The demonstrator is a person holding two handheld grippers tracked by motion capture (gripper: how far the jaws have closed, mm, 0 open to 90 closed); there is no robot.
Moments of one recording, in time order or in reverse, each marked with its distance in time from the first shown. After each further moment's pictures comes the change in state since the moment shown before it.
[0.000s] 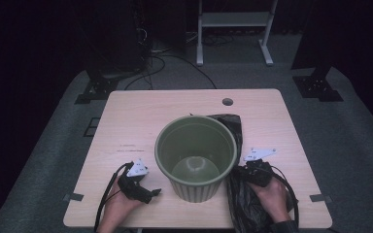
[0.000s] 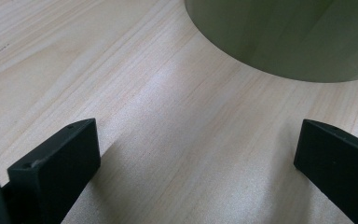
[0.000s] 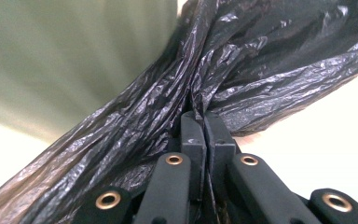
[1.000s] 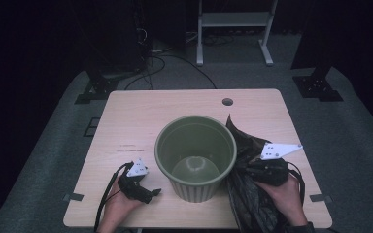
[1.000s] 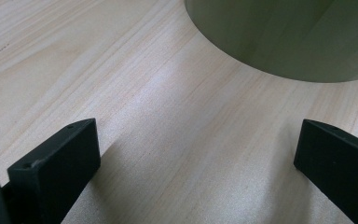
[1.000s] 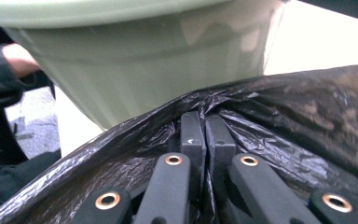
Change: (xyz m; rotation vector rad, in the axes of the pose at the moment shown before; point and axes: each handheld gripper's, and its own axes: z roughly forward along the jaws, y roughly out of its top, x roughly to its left) left arm 0.000 0.000 0.000 -0.002 0.000 -0.002; right arm 0.017 0.033 -0.073 -0.213 0.237 -0.105
